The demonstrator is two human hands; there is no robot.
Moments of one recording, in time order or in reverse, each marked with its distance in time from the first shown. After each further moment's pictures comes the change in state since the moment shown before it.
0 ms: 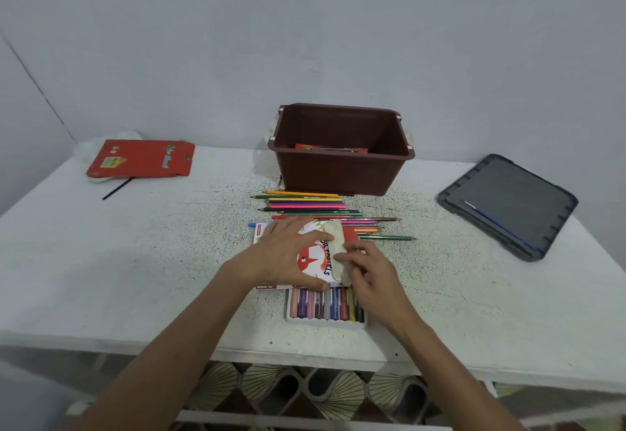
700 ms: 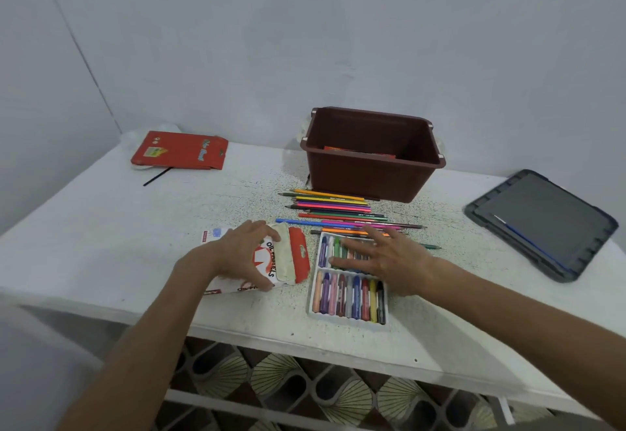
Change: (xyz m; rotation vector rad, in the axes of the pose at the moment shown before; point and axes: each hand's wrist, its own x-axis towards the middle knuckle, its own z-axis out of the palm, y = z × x) left_hand -0.064 -0.082 -0.014 -0.164 -0.115 -0.261; right_hand 0.063 -0.030 -0.031 -1.347 -0.925 -0.480
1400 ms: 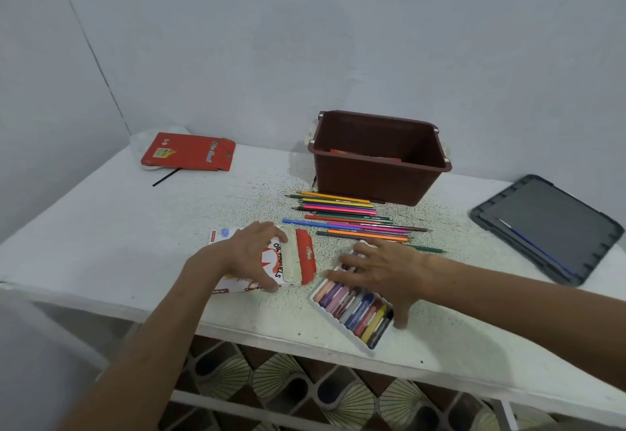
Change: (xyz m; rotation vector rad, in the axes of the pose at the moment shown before) left_hand -0.005 0.003 -0.002 -0.035 0.011 0.003; right_hand 0.003 -0.013 -0.024 -0.088 0.022 -0.216
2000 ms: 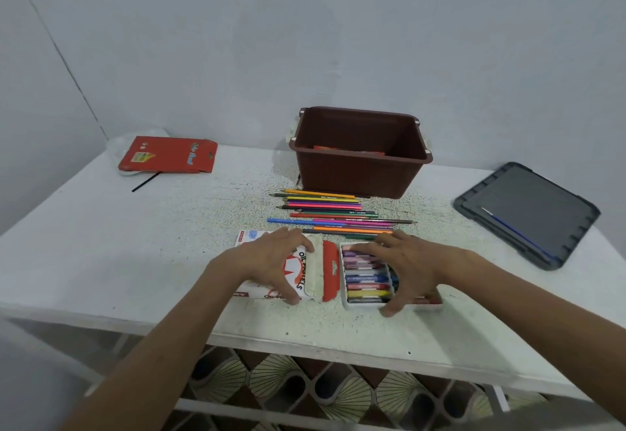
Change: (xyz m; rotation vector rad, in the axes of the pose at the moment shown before) left_hand 0.018 0.057 0.011 0.060 -0.110 0.141; right_hand -0.036 0.025 0.056 0.635 0.012 0.321
